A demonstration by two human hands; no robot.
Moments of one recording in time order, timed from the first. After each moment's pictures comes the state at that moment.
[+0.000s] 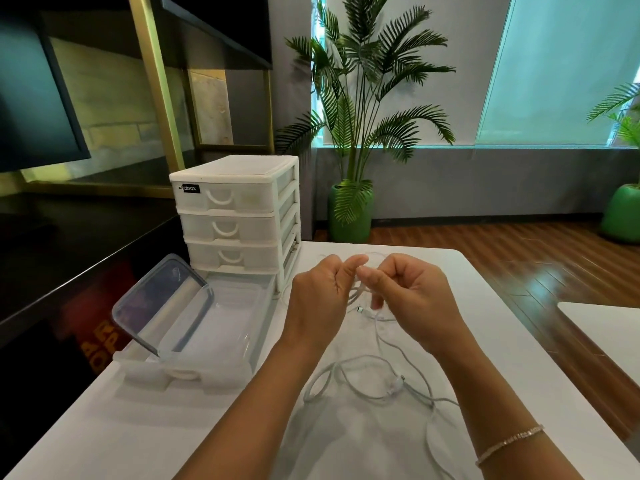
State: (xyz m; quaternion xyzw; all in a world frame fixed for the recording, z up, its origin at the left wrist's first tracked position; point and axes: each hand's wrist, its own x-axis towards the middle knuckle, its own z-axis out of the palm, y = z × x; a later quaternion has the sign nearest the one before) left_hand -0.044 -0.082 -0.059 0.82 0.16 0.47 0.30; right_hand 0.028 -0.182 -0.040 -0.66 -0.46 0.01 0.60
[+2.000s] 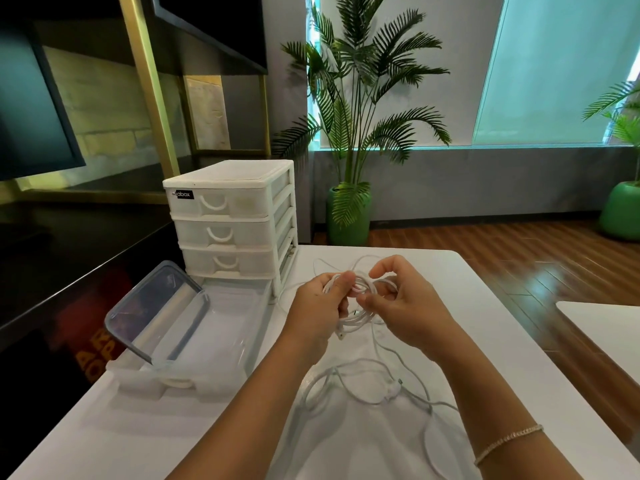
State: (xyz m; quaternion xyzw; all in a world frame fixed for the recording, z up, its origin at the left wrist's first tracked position) left_hand -0.035 -0.082 -0.064 0.66 0.25 0.29 0.65; right_hand 0.042 -0.181 -0.047 -0.77 -0.40 0.10 0.49
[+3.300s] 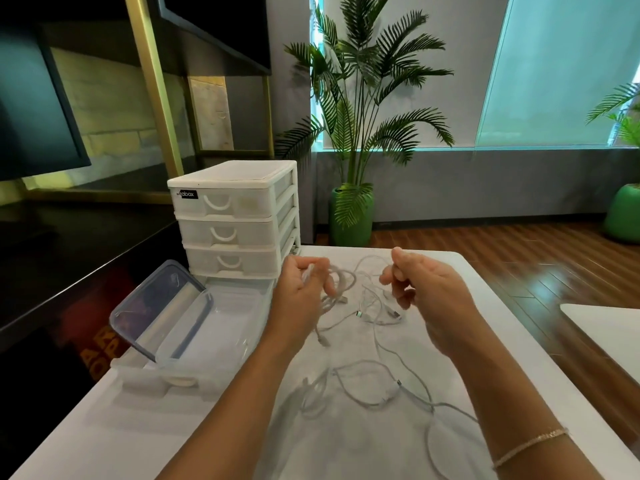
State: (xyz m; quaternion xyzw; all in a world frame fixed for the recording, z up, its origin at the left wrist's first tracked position) left_hand -0.048 -0.071 -0.057 0.69 0.21 0.41 0.55; right_hand 0.040 -0.190 -0.031 -0.67 -0.33 0.14 0.65
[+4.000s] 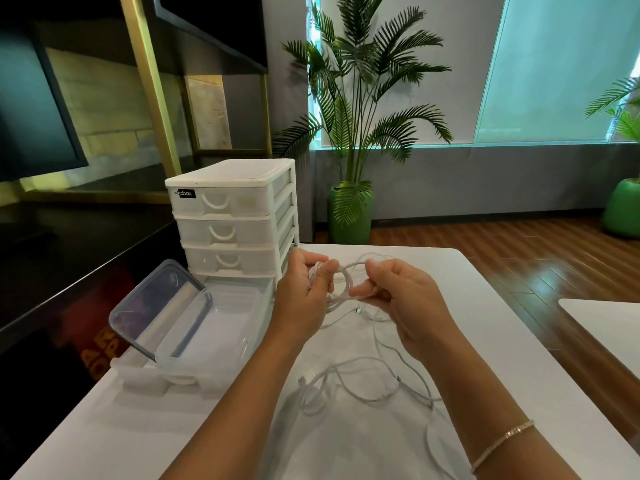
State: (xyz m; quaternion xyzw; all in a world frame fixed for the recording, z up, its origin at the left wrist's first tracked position) left_hand -0.046 -0.064 -0.065 0.76 0.20 0.43 0.45; right_hand 0.026 -0.175 -0.040 -0.62 -0.27 0.22 0.71
